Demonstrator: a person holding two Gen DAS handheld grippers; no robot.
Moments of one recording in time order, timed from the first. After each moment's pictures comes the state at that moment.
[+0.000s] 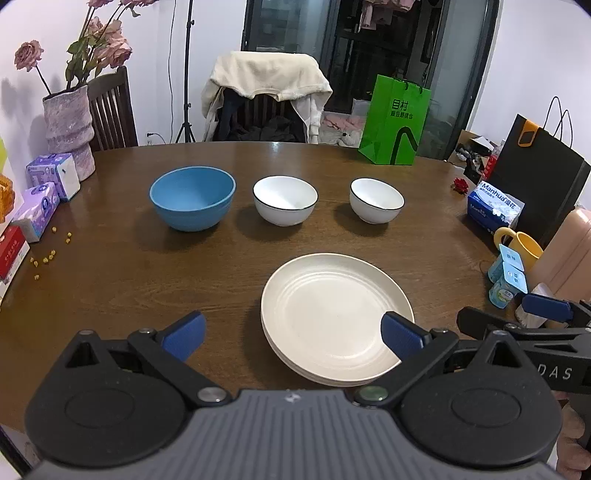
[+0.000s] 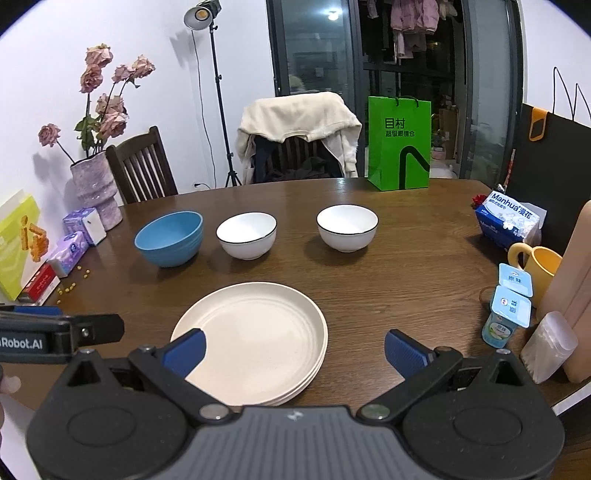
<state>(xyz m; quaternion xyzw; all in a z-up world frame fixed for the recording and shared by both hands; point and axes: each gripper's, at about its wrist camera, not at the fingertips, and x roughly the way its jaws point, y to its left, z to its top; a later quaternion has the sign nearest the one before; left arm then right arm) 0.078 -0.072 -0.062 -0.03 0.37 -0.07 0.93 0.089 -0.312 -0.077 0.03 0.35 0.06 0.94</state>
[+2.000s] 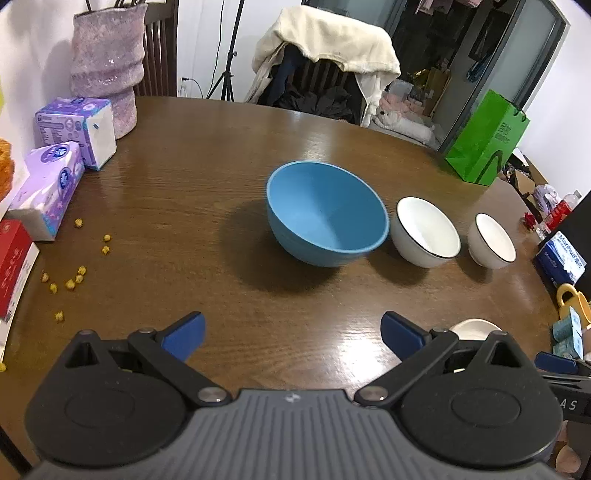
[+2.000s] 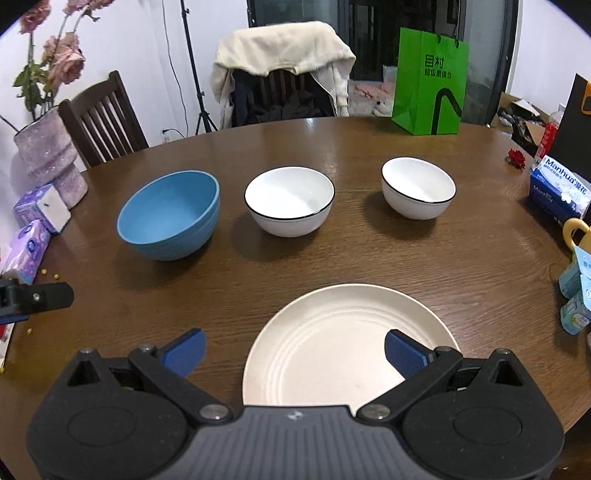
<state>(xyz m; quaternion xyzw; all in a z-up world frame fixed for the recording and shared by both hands) 0.259 0.124 -0.104 -0.11 0.45 -0.05 0.89 0.240 -0.158 -0.118 0.04 0.46 -0.01 0.88</state>
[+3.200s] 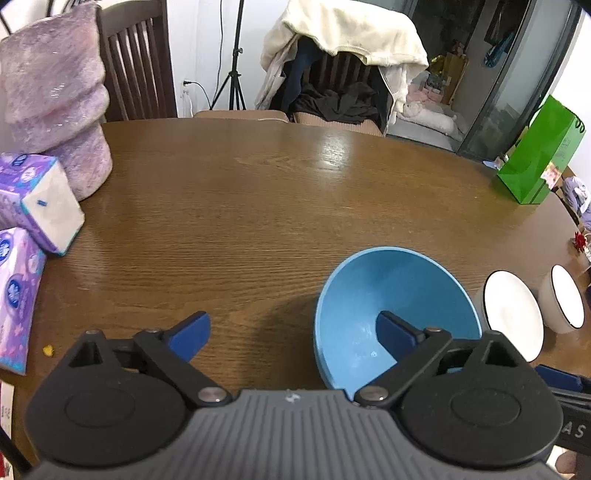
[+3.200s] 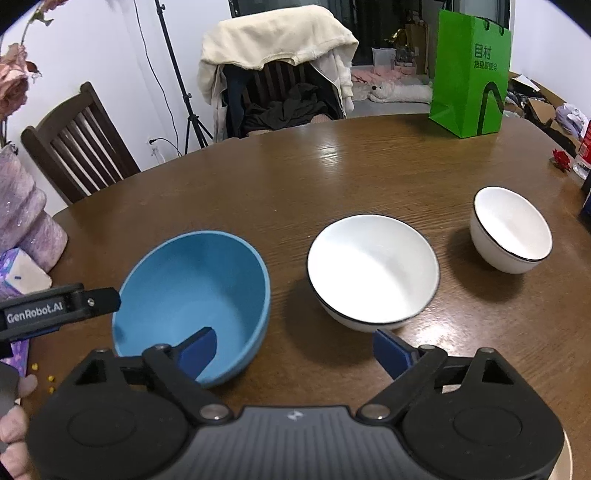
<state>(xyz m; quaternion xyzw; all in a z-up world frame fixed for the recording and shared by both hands) 0.428 0.139 -0.137 -0.07 0.46 -0.03 0.88 0.399 -0.092 -0.146 0.09 0.48 -0.03 0.87</state>
